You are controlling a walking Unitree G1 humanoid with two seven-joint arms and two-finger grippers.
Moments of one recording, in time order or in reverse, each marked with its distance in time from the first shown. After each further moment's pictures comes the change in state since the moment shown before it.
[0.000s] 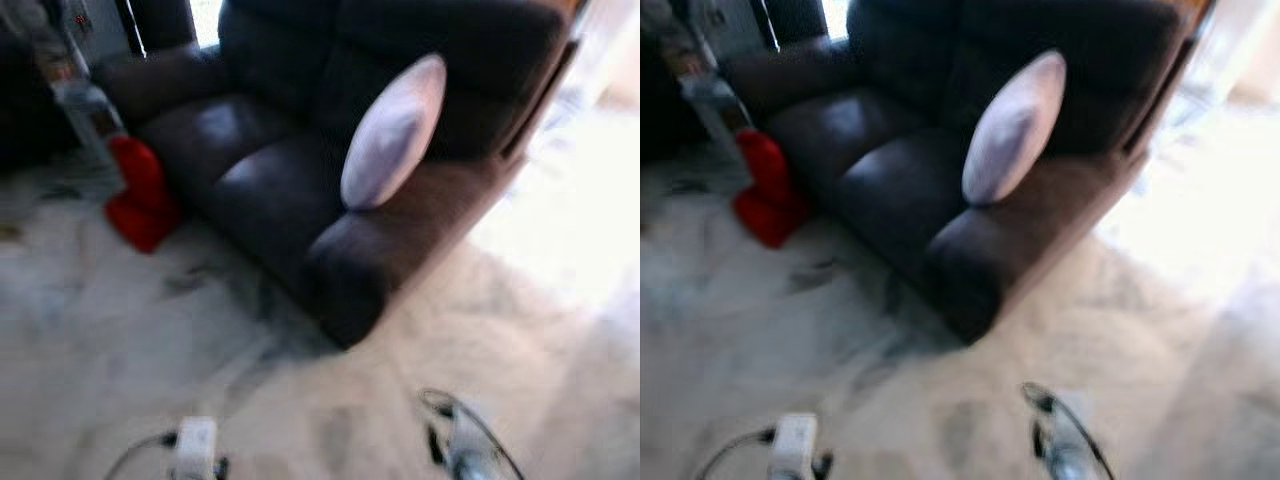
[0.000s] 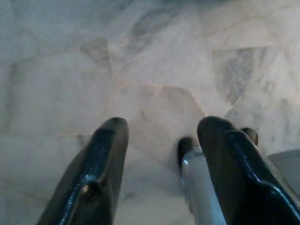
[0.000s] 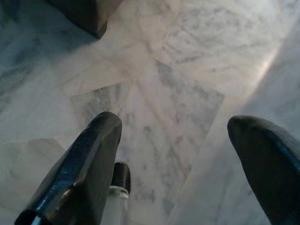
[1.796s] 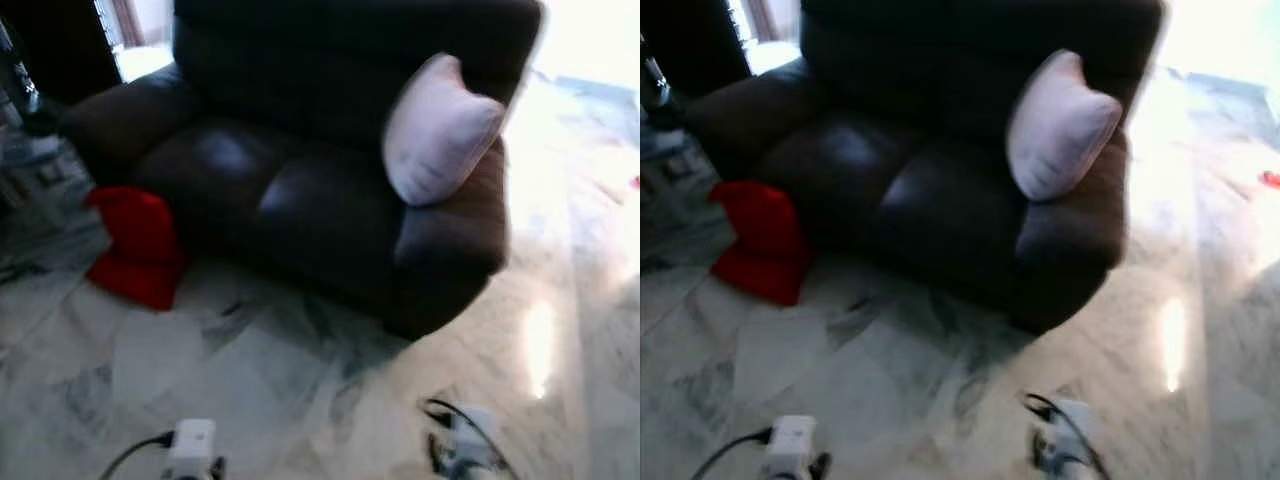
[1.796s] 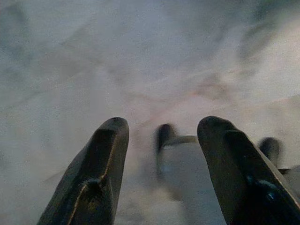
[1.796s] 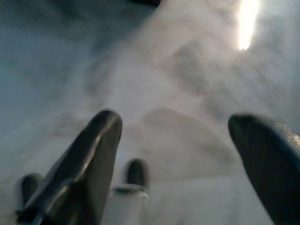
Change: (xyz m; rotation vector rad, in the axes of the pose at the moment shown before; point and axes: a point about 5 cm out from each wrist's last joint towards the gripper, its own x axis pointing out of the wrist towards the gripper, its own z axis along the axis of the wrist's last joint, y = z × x) left arm -0.002 0.016 -0.005 0.022 0.021 0.048; right arm -0.001 0.018 0.004 0.003 -0.024 0.045
